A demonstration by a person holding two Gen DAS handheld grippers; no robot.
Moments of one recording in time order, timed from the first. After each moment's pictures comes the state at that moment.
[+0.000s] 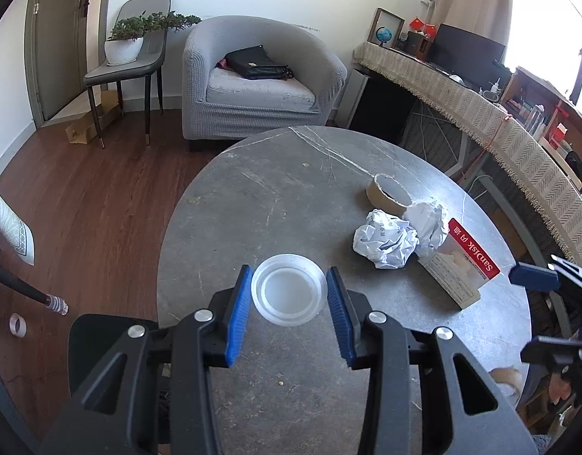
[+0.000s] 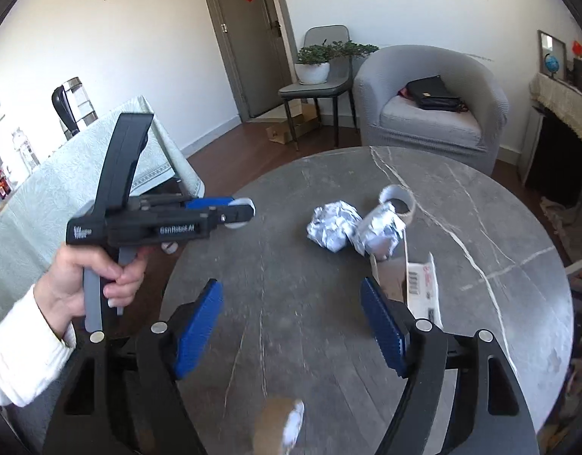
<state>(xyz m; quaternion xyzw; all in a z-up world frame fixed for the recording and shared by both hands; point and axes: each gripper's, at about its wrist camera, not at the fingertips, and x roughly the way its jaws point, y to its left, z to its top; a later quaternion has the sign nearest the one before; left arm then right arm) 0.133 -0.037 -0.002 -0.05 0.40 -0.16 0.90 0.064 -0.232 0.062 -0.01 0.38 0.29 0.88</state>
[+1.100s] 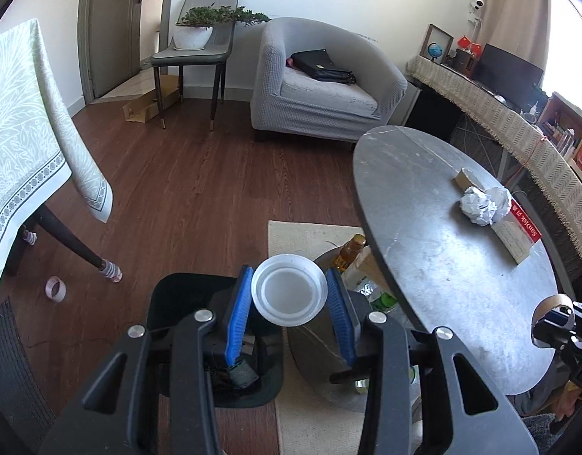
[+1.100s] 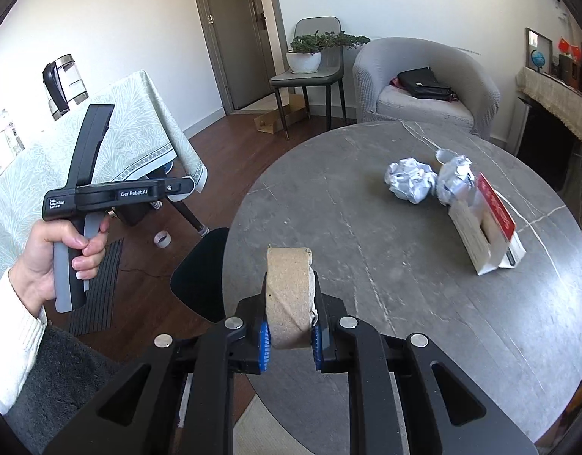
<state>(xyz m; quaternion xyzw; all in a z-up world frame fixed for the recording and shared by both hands) 0.078 0.110 -0.018 -0.07 0.41 -0.07 0.91 0.022 -0.136 0.039 -0.01 0.39 0.25 0.89</state>
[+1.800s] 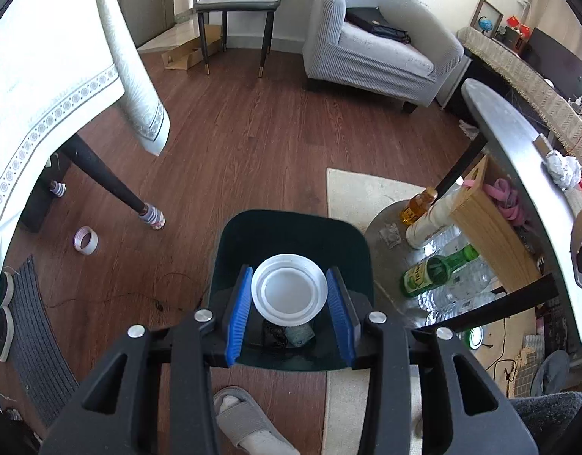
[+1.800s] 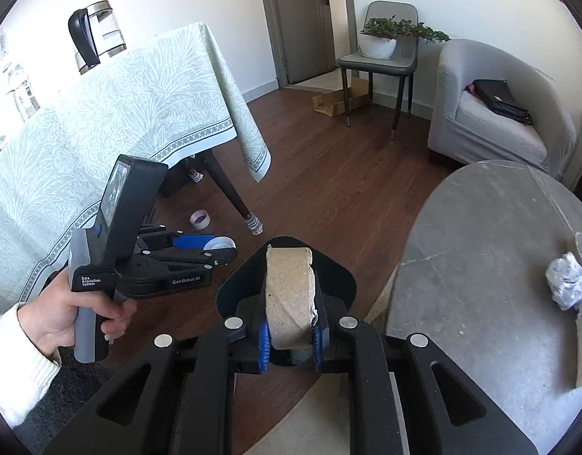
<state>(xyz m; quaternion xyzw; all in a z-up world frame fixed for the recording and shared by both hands) 0.072 0.194 -0.085 -0.07 0.50 -0.02 0.86 0.071 0.027 0.031 -0.07 0.42 0.34 0.84</state>
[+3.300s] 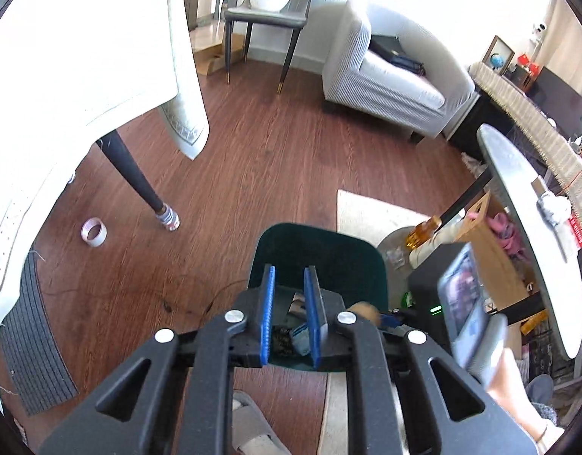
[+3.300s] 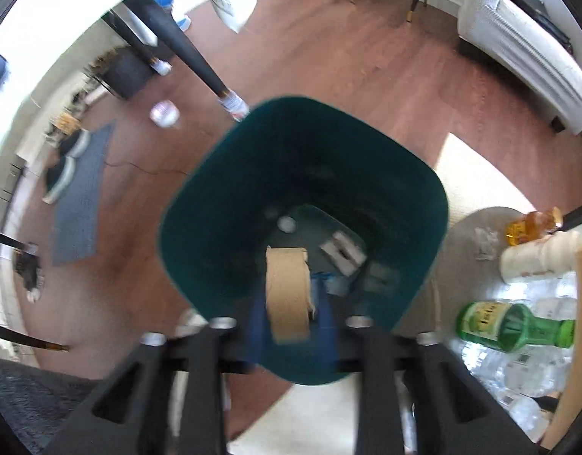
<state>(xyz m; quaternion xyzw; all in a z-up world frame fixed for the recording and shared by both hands) 0.053 0.250 -0.059 -0.12 0.46 -0.01 0.88 0.119 0.146 -0.173 -0.15 0.60 0.27 0.74</state>
